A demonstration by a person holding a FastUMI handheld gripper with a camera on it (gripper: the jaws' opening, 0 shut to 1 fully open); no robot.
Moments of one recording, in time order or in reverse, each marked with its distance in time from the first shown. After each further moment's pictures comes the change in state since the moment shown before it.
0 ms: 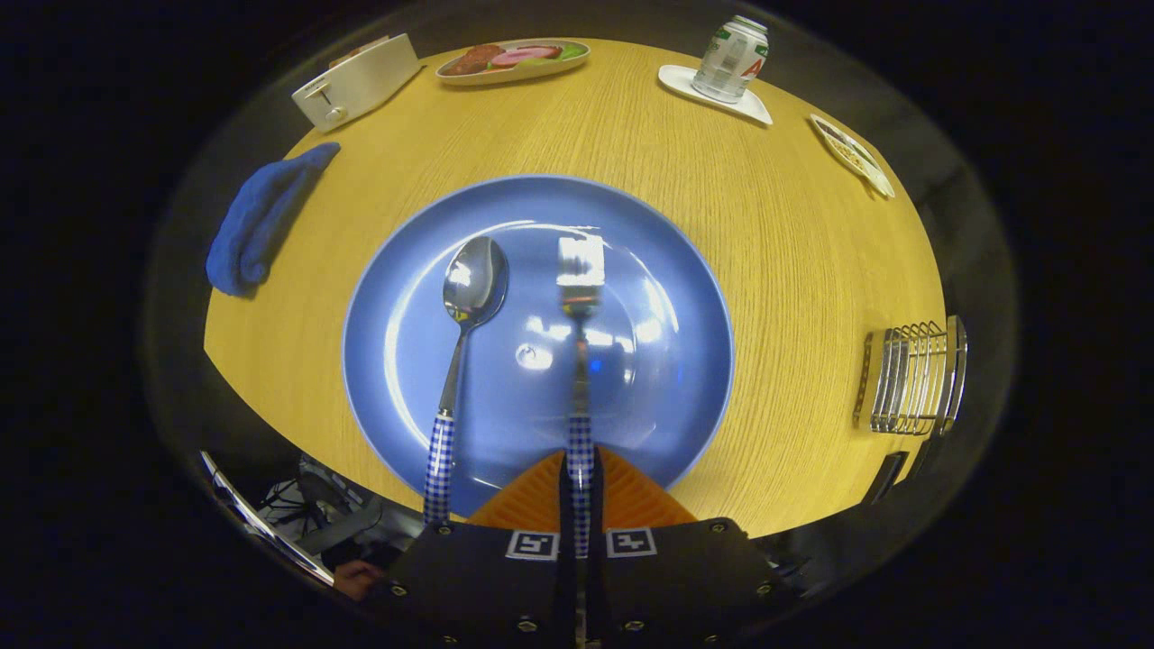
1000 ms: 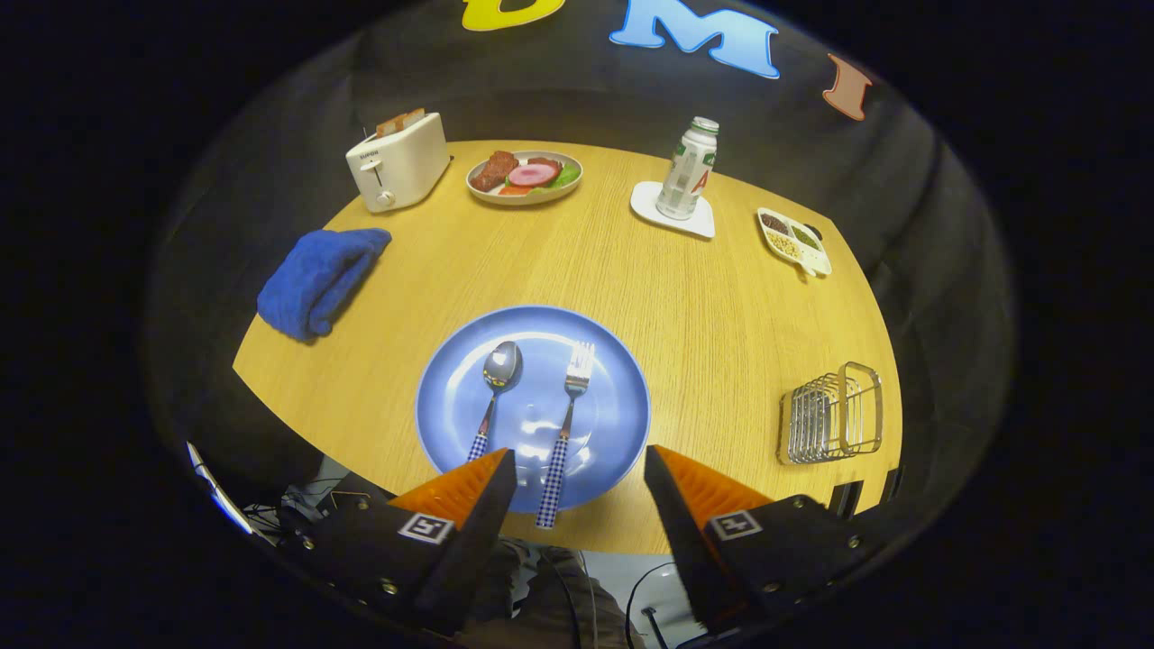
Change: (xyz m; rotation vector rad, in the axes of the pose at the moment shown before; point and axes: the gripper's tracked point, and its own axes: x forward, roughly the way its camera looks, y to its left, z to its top) arm -0.079 -0.010 0.006 -0.016 -0.348 -0.021
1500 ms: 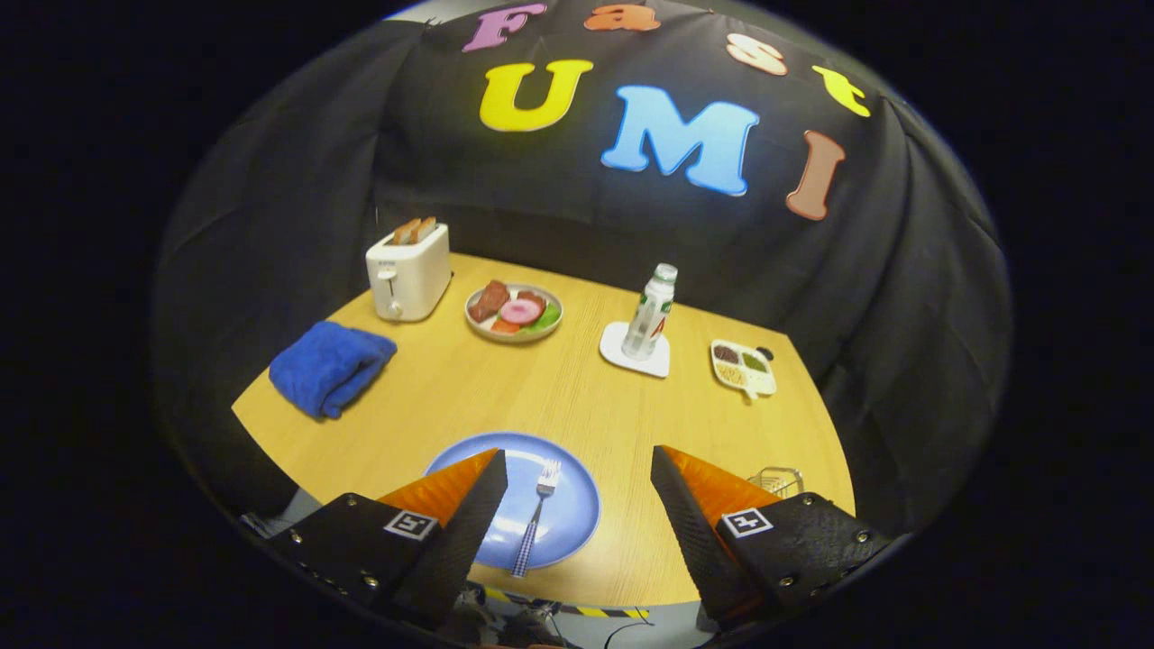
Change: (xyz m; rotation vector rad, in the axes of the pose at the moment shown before) arm -0.067 -0.015 0.061 -0.077 -0.373 -0.084
